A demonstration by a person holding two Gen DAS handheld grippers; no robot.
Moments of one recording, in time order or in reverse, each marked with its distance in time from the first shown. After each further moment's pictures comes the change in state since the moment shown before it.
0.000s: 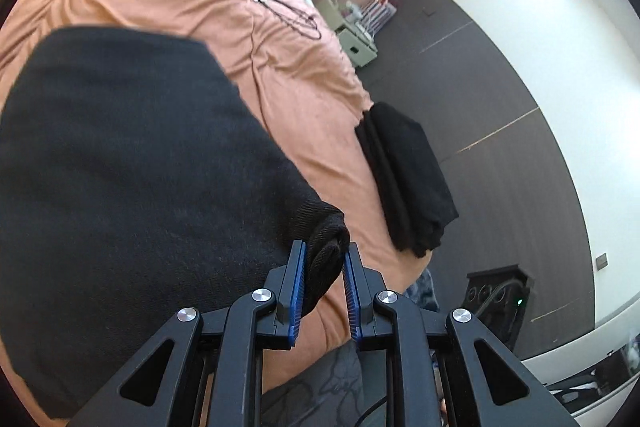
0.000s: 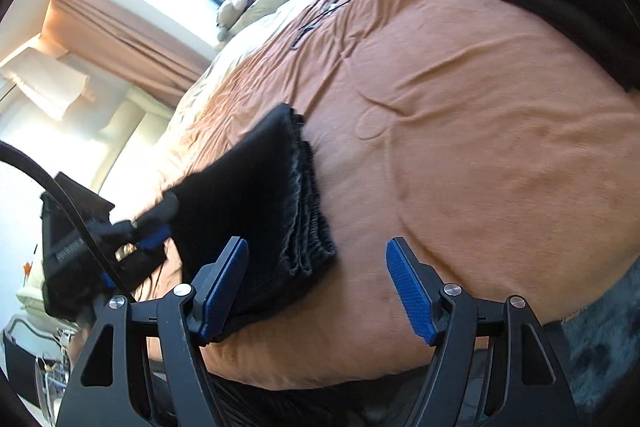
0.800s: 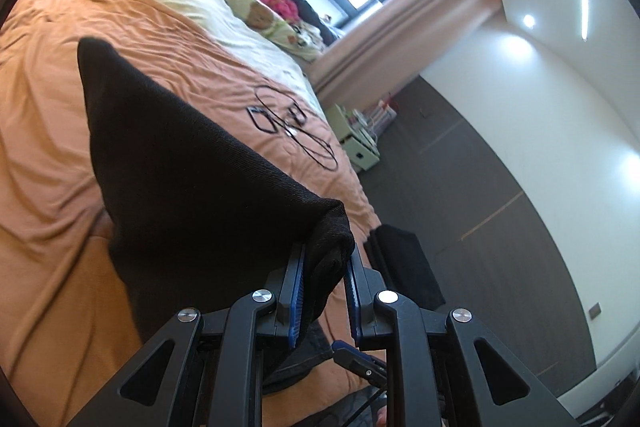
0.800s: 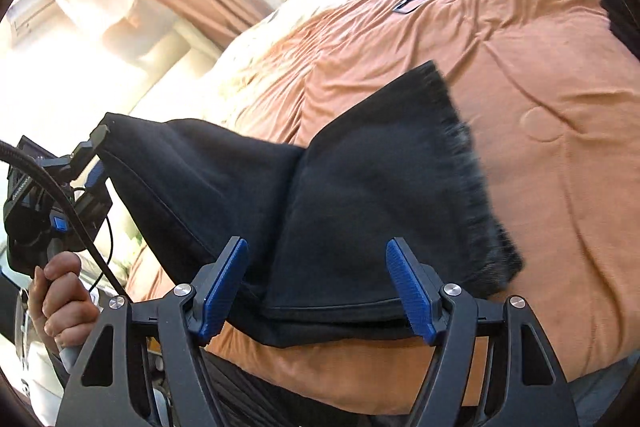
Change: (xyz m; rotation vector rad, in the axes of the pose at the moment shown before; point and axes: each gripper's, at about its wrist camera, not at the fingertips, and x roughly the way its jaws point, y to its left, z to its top) left arm -0.204 0.042 0.024 -0.011 -0.352 -0.003; right arm 0.093 0.111 -0.001 -0.212 0.093 0.074
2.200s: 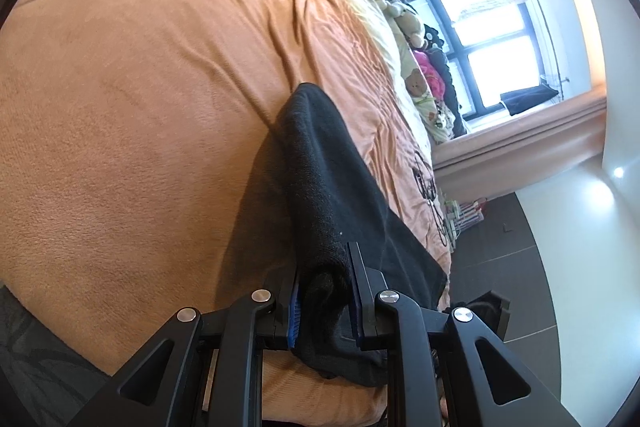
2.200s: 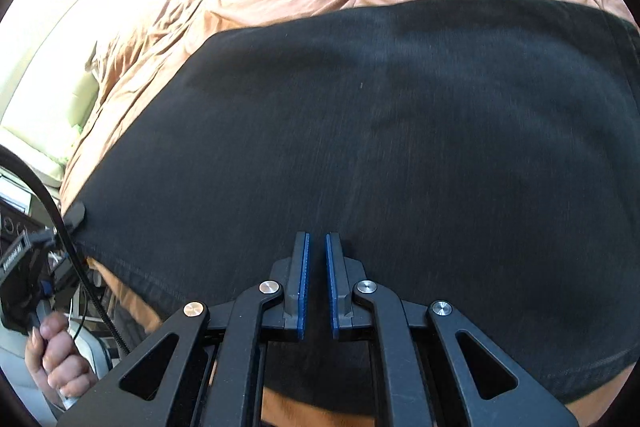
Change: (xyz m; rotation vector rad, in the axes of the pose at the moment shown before) left arm -0.166 0.223 -0.103 -0.476 -0.230 0.241; right arm 0.213 0.133 -0.037 -0.261 0.407 -0.173
